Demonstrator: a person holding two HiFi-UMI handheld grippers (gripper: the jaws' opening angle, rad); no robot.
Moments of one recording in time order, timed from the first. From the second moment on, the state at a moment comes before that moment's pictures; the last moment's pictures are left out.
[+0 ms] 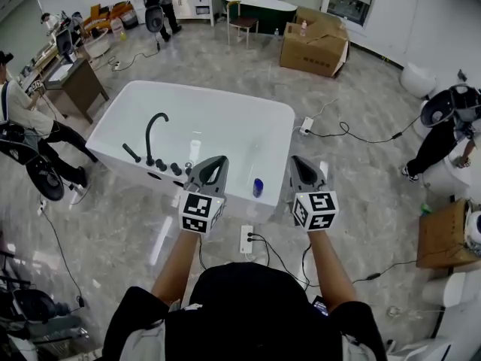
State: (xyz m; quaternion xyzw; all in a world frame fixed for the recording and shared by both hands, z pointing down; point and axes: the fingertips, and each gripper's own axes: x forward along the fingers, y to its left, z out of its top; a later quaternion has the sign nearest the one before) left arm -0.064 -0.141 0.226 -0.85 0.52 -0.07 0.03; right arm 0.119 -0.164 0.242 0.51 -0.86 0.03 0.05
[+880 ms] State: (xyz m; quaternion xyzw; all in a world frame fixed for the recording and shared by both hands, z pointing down) left arm -0.054 -0.141 0.232 -0.86 0.51 -0.08 0.03; right arm 0.112 -0.165 0.252 0.52 -0.85 0.04 0.04
